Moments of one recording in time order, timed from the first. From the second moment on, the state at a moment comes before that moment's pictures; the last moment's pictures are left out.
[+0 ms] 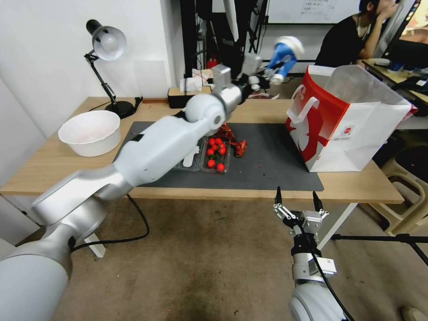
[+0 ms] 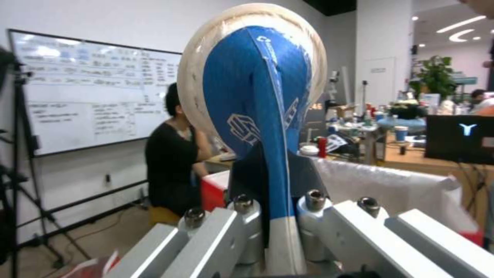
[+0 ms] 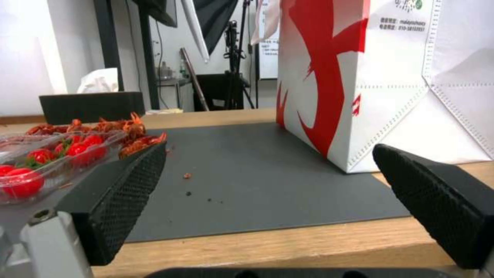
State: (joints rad) left arm -0.07 -1.36 0.52 -1.27 -1.06 0.03 0.08; right arm -1.58 1.31 0.33 2.03 0.09 0.26 0.41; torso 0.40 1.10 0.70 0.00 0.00
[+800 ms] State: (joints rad) left arm -0.16 -1.61 0.58 -1.05 -1.05 0.01 0.11; right arm -1.58 1.32 0.33 2.04 0.09 0.26 0.41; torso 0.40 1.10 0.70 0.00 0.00
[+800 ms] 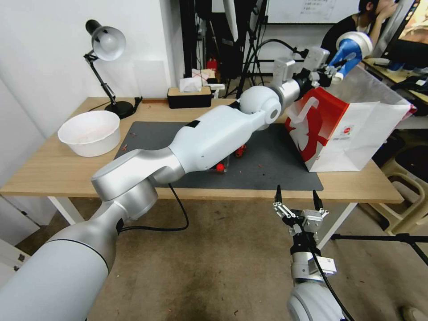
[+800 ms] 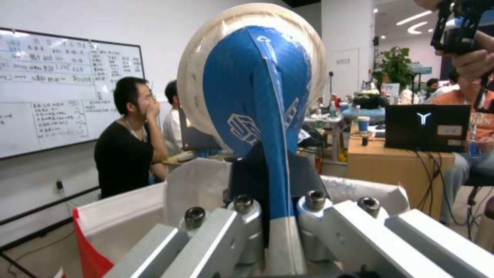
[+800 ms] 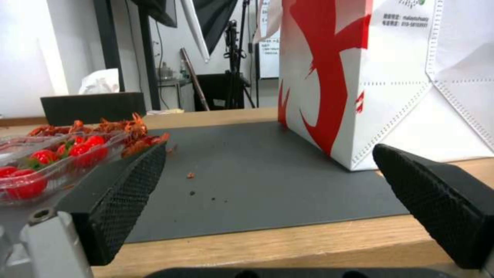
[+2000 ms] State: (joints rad) left arm -0.15 -1.61 0.64 -1.03 -1.03 -0.03 0.15; right arm -1.54 1.31 0.30 2.00 0.10 0.26 0.41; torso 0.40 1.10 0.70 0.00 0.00
